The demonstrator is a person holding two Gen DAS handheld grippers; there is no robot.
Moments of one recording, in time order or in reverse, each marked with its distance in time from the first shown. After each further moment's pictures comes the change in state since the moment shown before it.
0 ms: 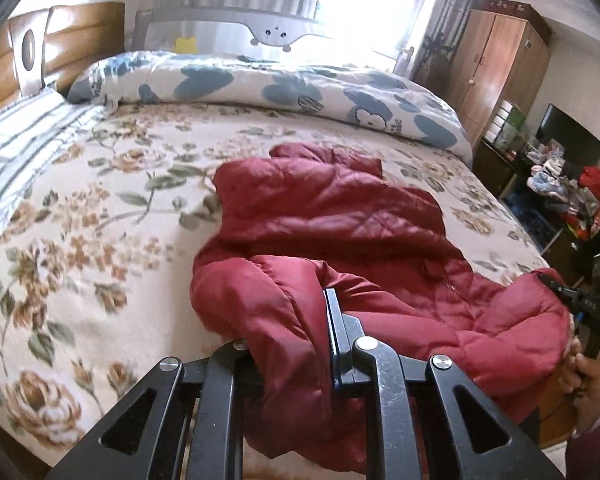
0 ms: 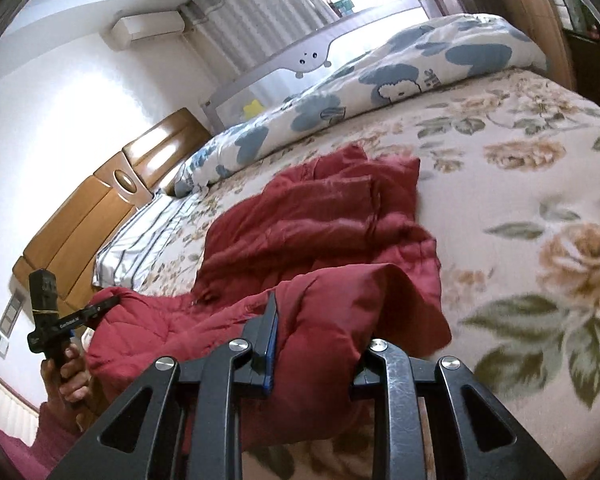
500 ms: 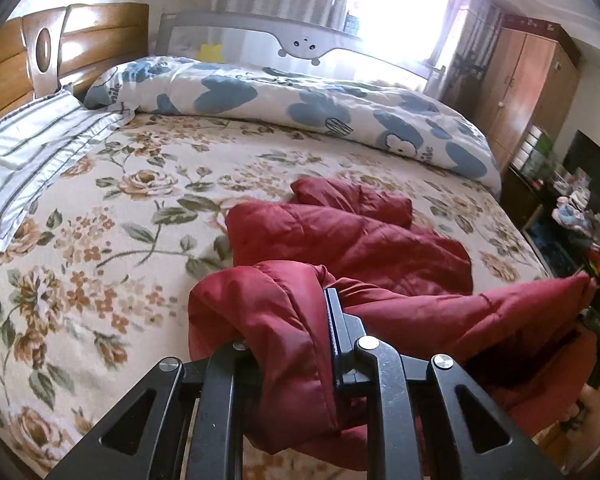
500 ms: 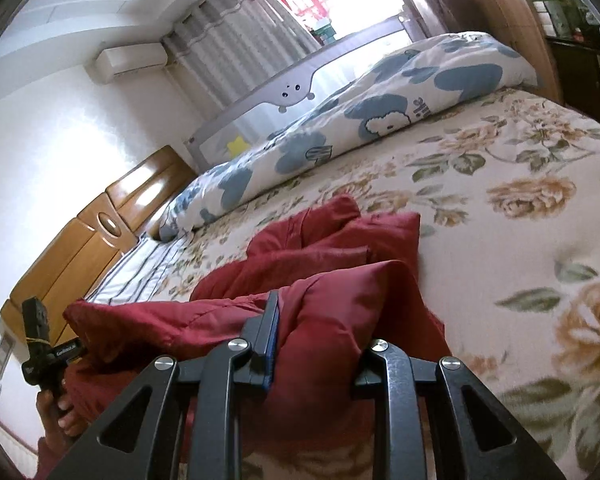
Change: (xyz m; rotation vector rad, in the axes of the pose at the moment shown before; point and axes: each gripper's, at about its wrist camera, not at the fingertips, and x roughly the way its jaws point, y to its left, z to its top) left arm 0.052 0.003 0.065 -0.068 -0.030 0.069; right arm 0.044 -0.009 0.066 0.050 -0.119 -0.041
